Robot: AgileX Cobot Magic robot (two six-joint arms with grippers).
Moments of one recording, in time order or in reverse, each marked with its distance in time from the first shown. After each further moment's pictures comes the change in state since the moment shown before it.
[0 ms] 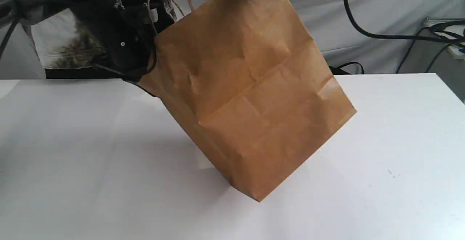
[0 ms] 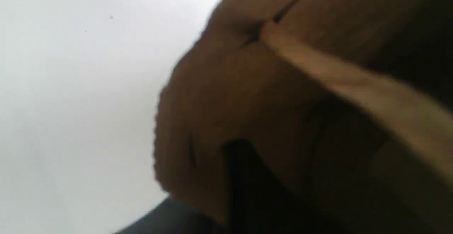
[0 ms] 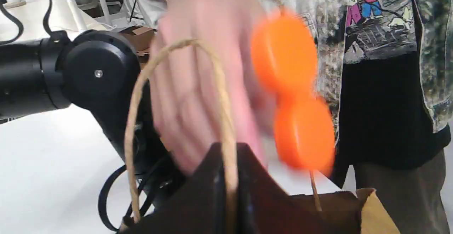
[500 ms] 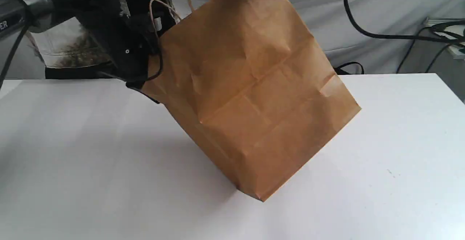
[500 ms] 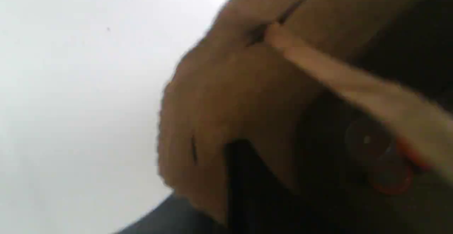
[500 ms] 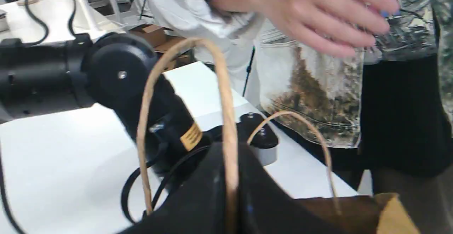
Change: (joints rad) left arm 0.000 0.018 -0.038 -0.006 0.004 0.006; right arm 0.000 0.000 0.000 0.004 -0.078 -0.004
